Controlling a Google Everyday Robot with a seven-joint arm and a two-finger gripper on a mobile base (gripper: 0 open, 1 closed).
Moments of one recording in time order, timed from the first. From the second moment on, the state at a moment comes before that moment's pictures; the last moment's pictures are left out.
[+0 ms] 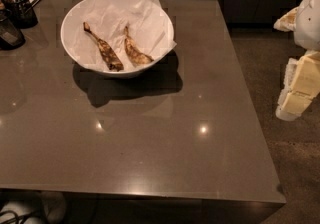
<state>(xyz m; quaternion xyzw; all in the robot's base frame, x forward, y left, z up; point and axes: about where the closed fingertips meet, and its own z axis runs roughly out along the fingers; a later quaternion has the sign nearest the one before) 0.438 -0.217 0.976 -0.60 0.78 -0.03 0.16</state>
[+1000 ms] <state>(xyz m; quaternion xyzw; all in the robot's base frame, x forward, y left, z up) 0.487 -0.175 0.967 -0.59 0.80 0.00 0.10</state>
